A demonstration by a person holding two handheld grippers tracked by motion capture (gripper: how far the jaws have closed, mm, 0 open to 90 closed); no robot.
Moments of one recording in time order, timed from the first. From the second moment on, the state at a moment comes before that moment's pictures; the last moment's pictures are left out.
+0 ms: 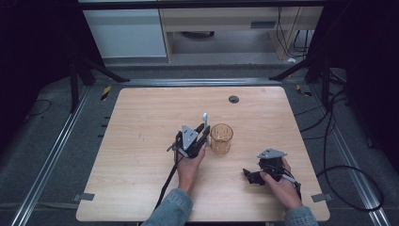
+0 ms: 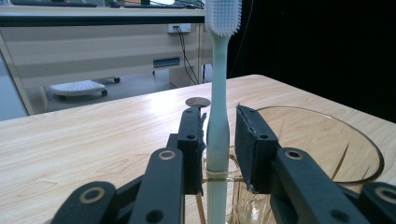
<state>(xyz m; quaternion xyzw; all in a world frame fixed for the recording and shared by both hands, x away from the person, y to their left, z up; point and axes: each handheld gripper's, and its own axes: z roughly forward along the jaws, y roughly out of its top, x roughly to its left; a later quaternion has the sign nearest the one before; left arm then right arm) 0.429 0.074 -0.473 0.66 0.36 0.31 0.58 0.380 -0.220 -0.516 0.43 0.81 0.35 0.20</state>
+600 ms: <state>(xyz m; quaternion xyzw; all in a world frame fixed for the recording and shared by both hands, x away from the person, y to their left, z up) 0.427 0.076 -0.463 0.66 0.36 0.31 0.58 0.380 -0.221 -0.516 0.42 0.81 0.35 0.20</state>
